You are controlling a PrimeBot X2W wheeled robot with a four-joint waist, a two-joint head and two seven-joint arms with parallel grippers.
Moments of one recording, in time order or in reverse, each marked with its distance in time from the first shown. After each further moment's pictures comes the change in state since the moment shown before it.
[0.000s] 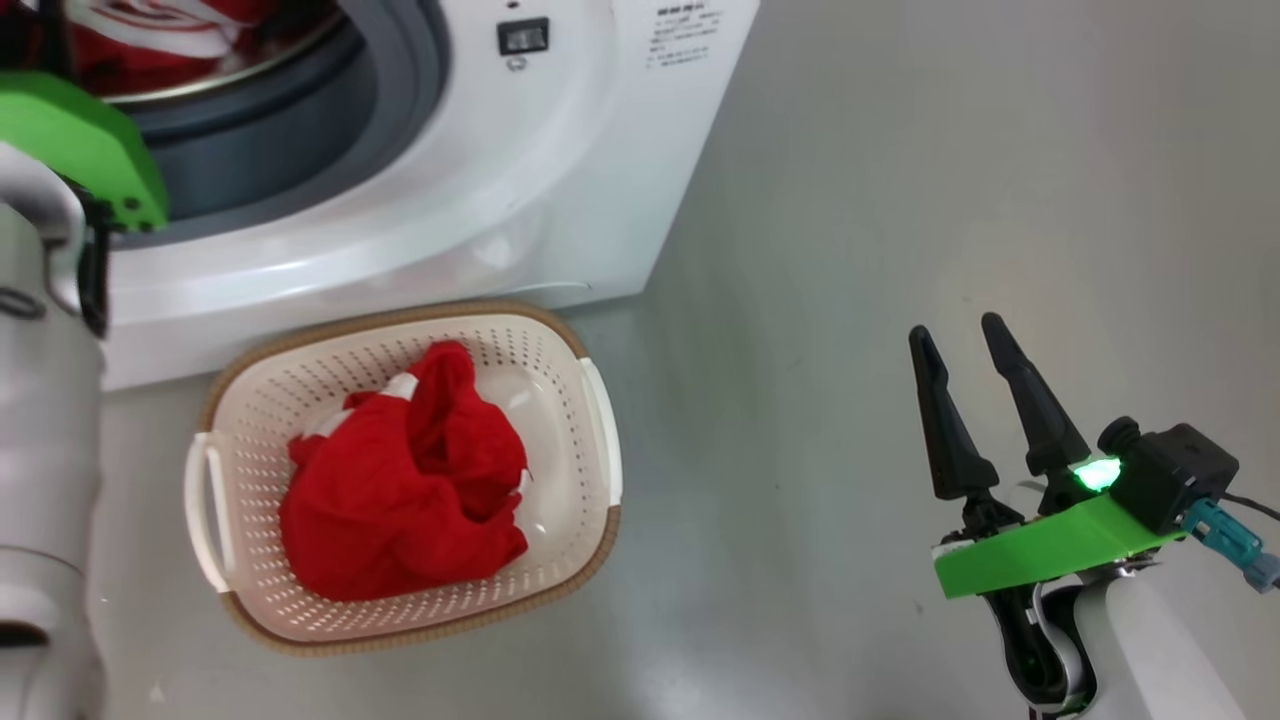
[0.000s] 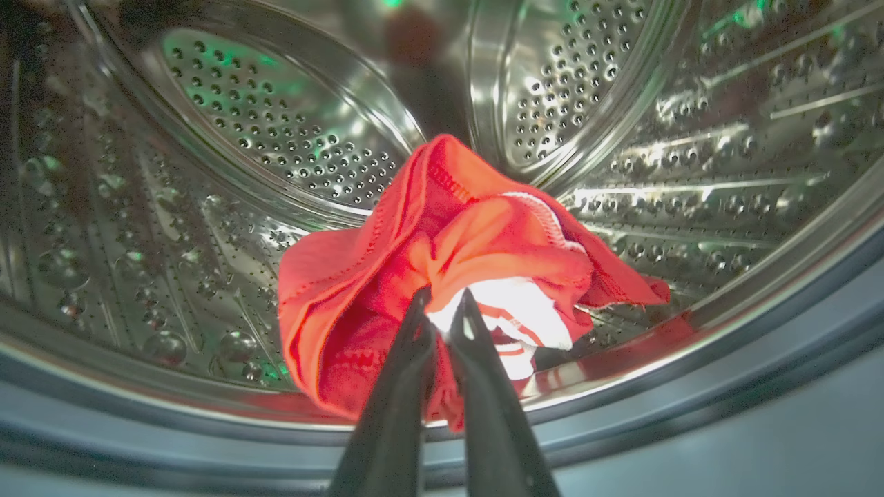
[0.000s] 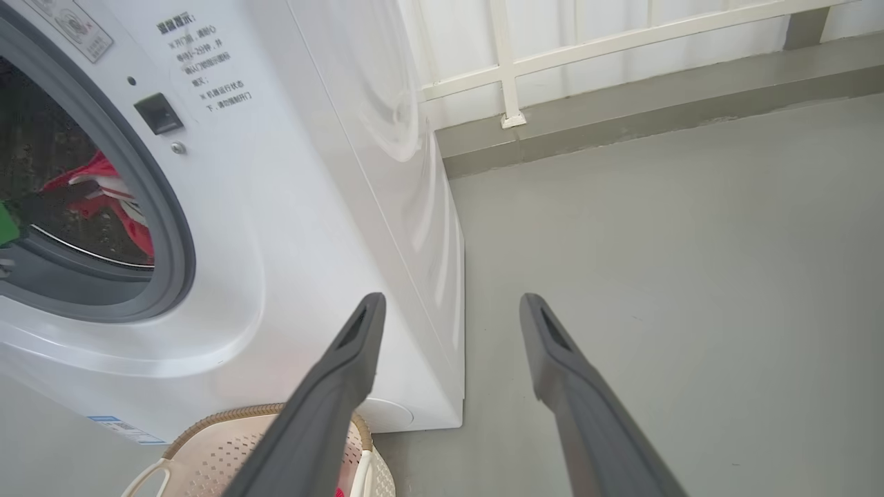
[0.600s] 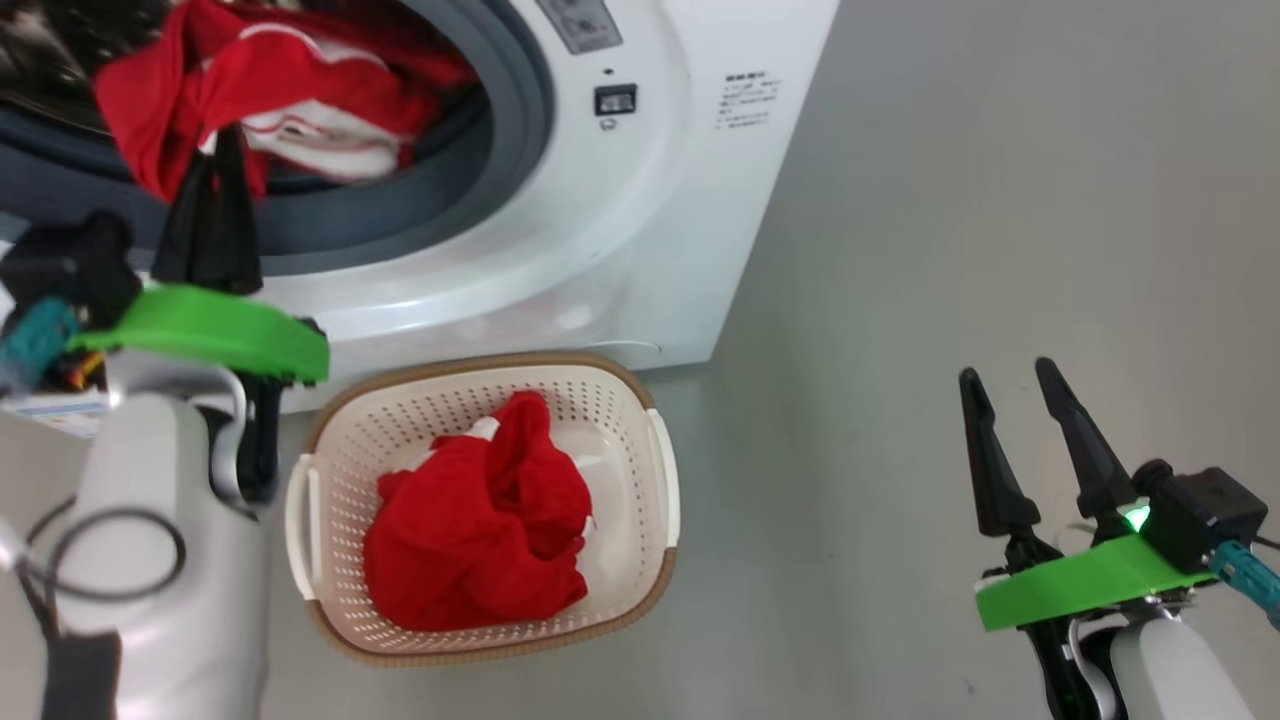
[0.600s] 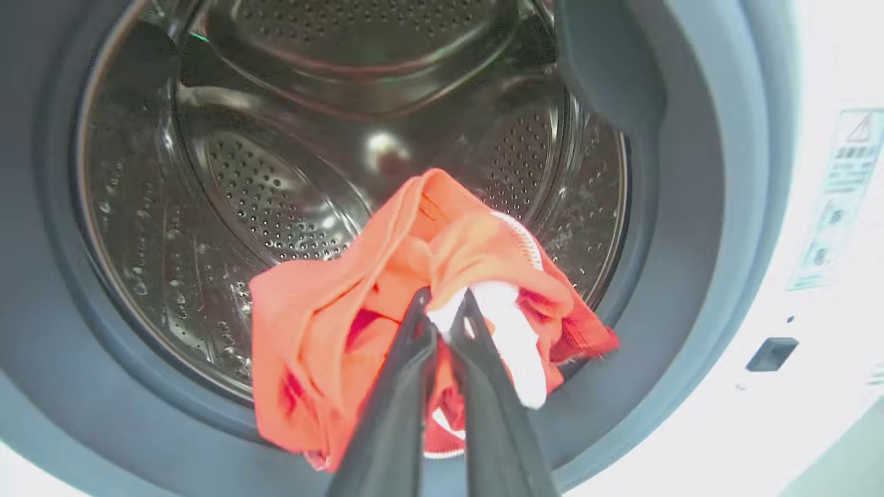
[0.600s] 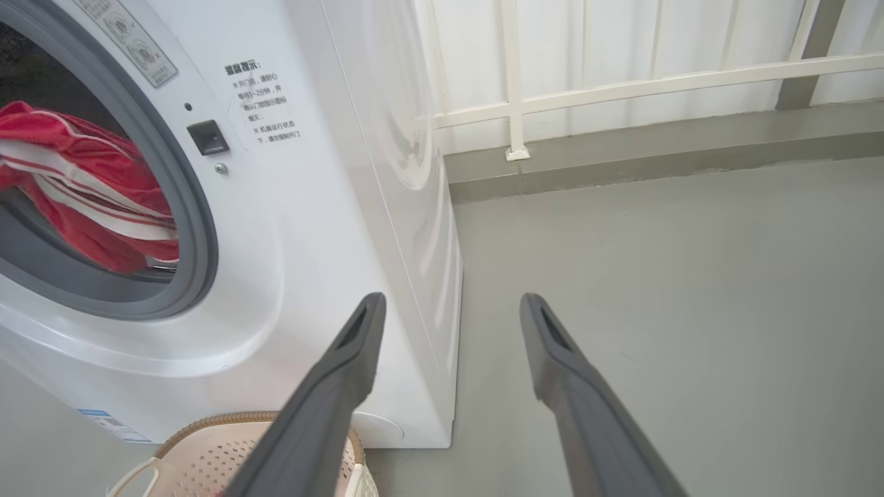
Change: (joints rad) left arm 0.499 -0.163 0.124 -0.640 -0.145 -0.058 -0.006; right arm 0.077 0.000 -0.092 0.006 -0.105 0.000 0.000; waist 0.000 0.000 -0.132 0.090
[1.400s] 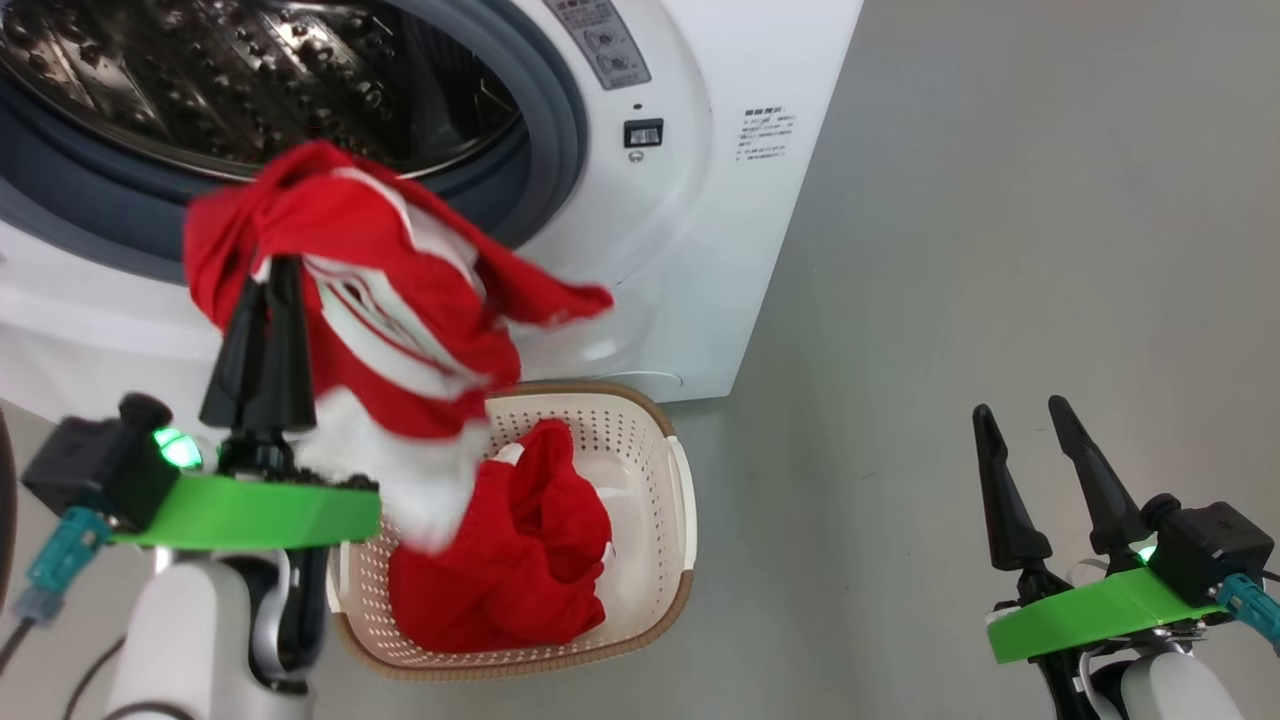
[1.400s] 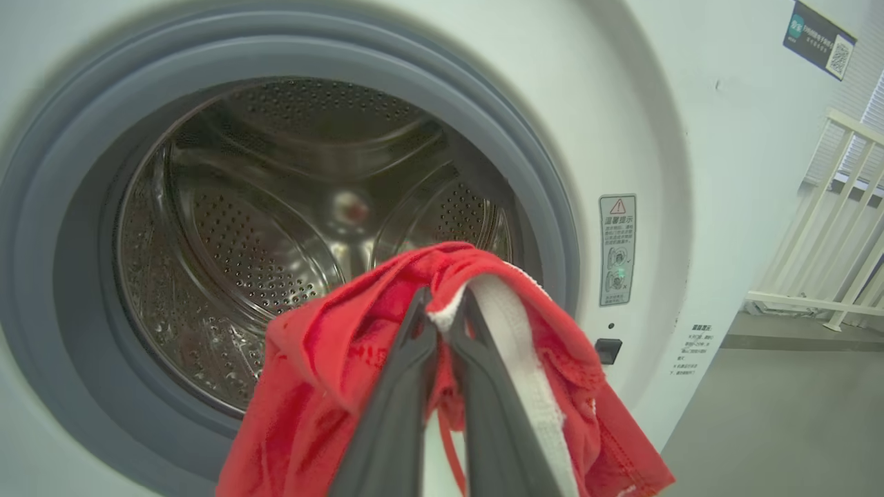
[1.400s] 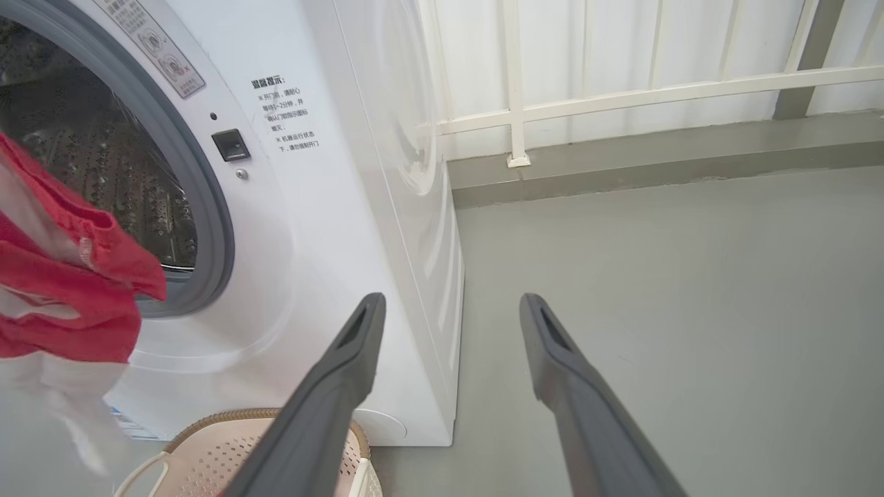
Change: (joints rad) left arm 0.350 -0.026 -0.046 -0.467 -0.058 -0.003 -0.004; right arm 0.062 0.001 -0.026 -0.005 -0.016 0.000 0.000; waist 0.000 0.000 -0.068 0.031
